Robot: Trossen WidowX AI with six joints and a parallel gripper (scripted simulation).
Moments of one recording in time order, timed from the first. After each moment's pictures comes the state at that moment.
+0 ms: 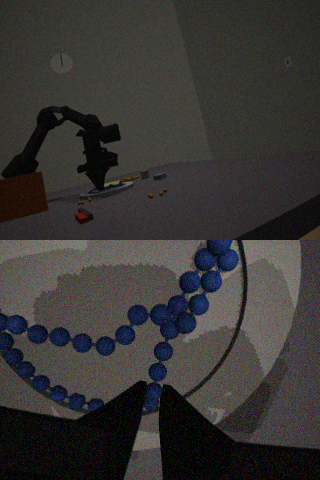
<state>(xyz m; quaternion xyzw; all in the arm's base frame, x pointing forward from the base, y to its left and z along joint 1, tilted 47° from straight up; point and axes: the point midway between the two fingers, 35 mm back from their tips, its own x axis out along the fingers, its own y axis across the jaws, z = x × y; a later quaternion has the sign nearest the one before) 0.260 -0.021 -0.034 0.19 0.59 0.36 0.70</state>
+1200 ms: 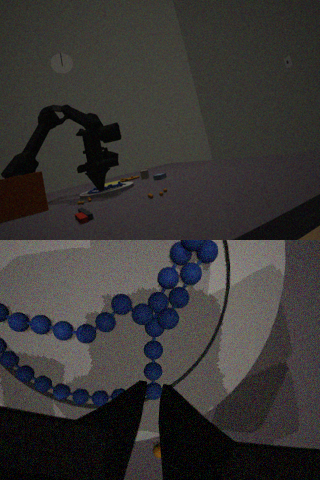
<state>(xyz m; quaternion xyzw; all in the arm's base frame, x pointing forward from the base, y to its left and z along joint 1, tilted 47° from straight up) 0.258 -0.029 -0.042 0.19 0.59 0.36 0.70</state>
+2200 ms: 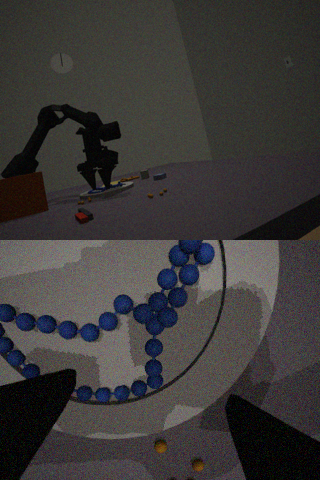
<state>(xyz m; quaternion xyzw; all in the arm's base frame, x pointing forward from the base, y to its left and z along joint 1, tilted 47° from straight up) 0.258 -0.033 -0.038 0.19 0.59 0.36 0.70</state>
